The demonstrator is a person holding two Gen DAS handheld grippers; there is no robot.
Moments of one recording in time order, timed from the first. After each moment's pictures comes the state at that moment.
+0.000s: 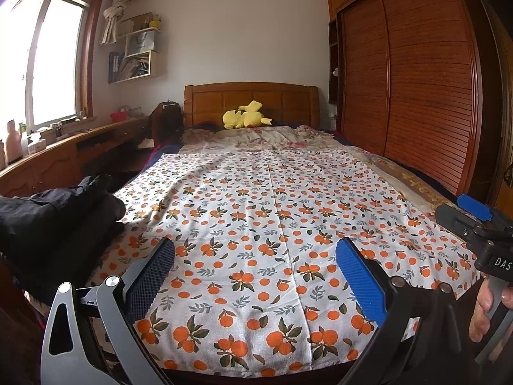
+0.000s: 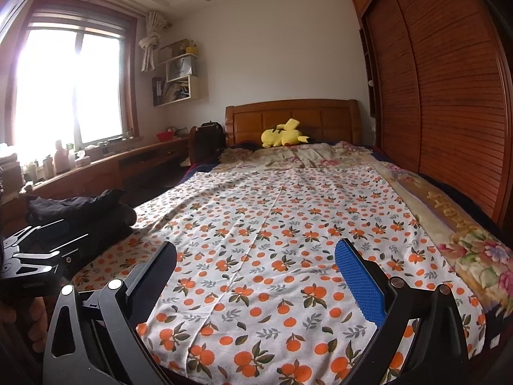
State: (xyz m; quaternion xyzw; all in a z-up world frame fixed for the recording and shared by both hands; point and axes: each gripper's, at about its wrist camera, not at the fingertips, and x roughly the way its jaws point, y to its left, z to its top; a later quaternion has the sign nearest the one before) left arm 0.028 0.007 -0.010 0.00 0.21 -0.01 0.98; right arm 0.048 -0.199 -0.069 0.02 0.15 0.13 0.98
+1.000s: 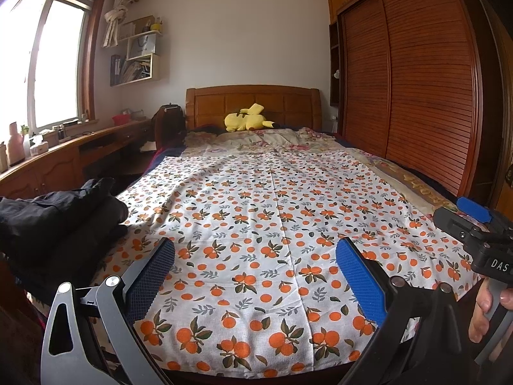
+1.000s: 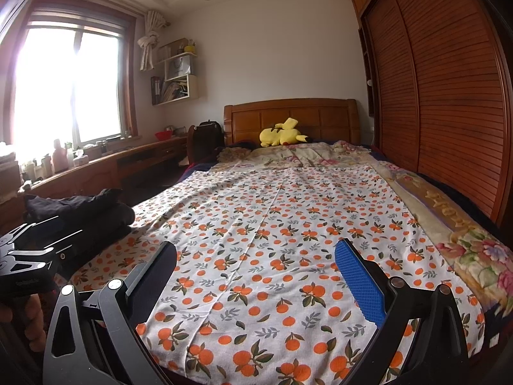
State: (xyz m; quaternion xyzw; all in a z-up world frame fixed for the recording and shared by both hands) left arm 0.027 0.007 -0.007 0.00 0.20 -0.01 0.98; right arm 0.048 -0.198 -0.070 0.02 0.15 0.13 0.98
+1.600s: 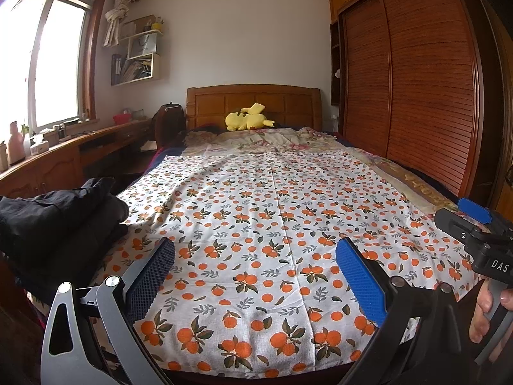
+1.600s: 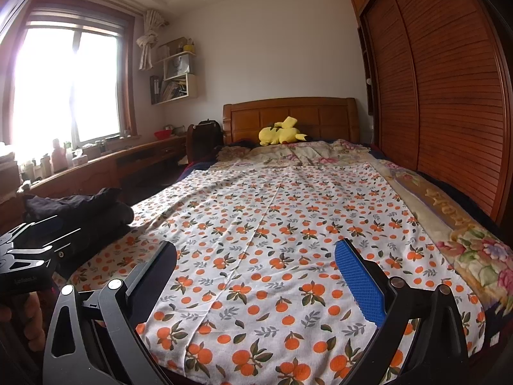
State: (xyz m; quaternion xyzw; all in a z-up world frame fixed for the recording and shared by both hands) left arm 0.027 0.007 -0.008 0.00 0.20 0.00 0.98; right arm 0.049 -0.196 -0.074 0.02 0.15 0.12 0.98
